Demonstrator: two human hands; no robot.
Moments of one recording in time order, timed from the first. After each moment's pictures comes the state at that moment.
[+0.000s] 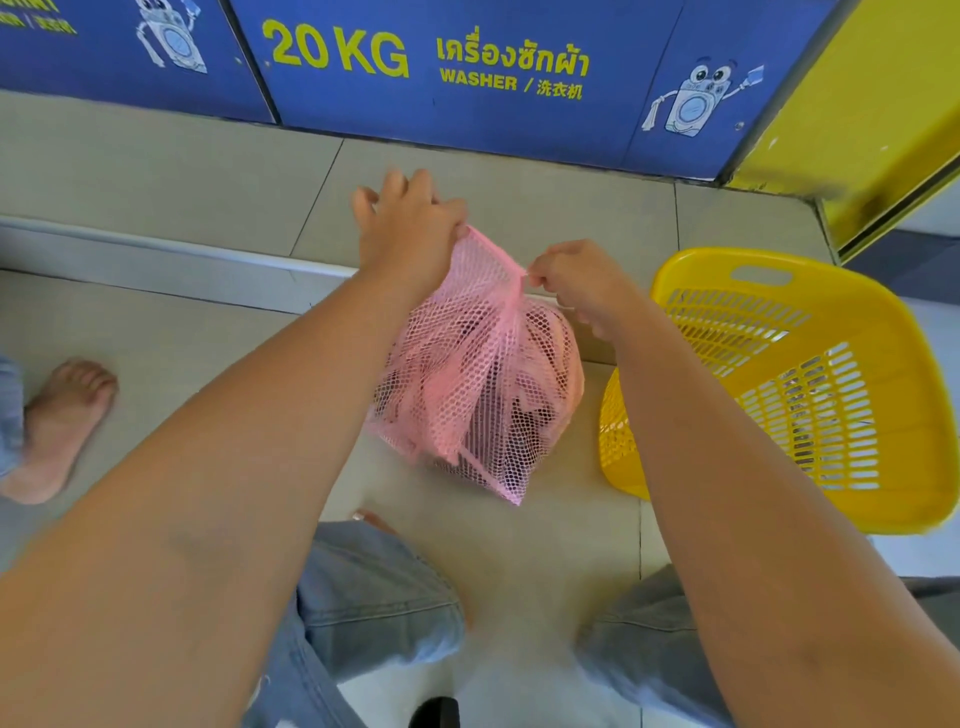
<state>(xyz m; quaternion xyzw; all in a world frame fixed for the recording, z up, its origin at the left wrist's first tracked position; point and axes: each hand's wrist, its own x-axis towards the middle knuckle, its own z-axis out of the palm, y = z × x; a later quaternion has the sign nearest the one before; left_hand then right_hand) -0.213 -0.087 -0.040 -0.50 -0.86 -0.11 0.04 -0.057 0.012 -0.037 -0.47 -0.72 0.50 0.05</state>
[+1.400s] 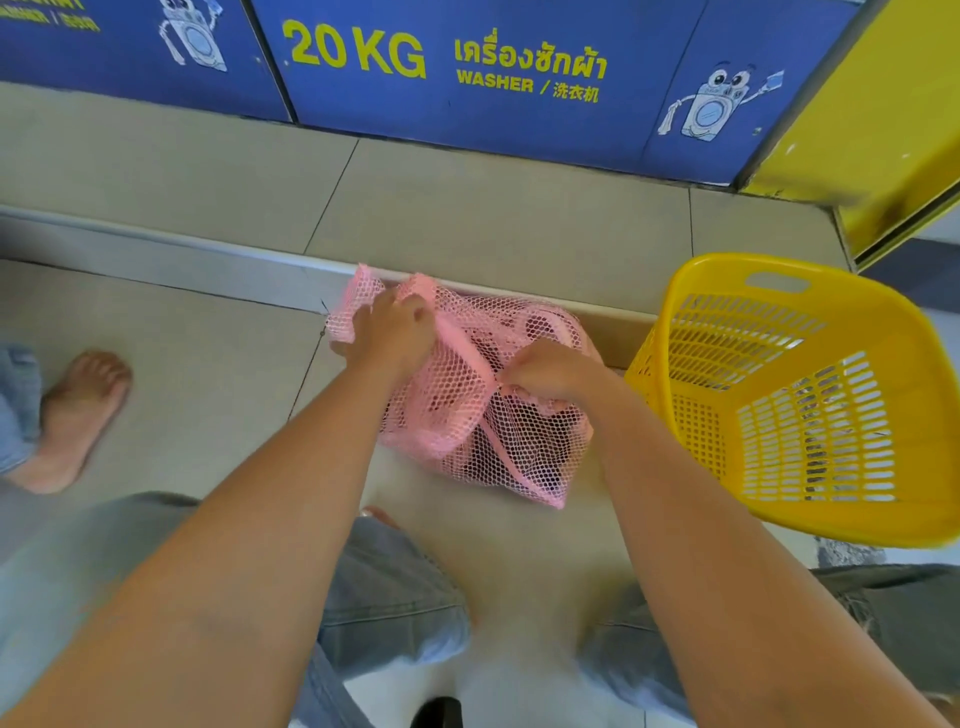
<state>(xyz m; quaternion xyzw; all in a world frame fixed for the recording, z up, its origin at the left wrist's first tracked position) -0.204 -0.146 -0.106 -0.29 -0.91 -0.16 -0.23 -0.047 -0.032 -0.100 -0.40 -0.78 0.43 -0.20</state>
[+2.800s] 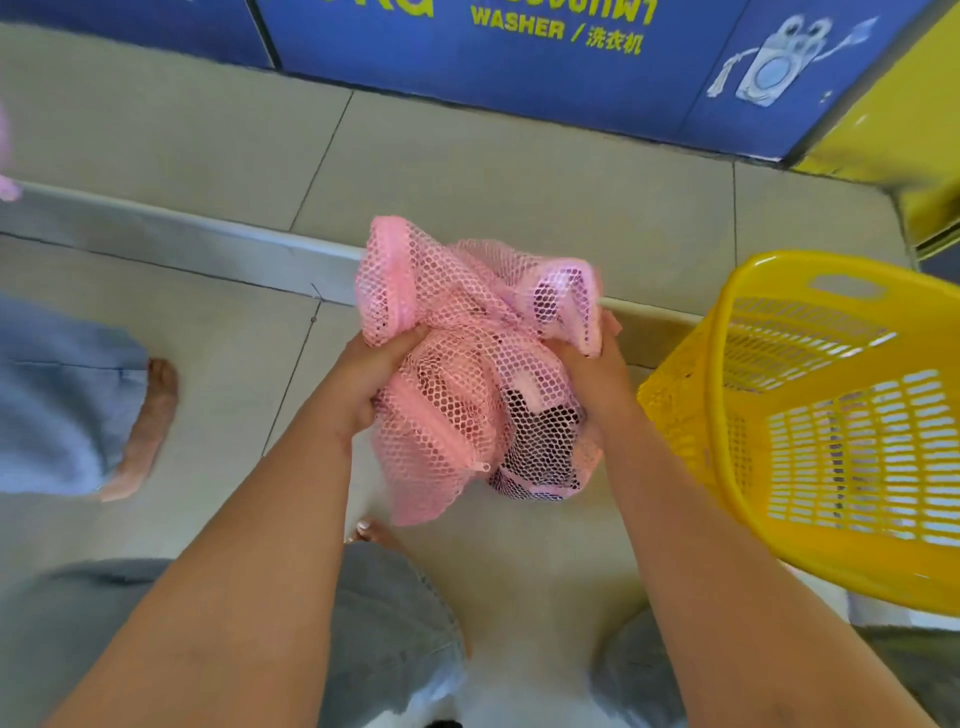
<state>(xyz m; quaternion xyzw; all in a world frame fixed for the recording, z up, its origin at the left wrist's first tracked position) -0.243 -0.169 -0.187 -0.05 -0.67 -0.56 -0.49 -0.043 -0.012 -0.179 -0.54 -0.50 0.66 0.17</state>
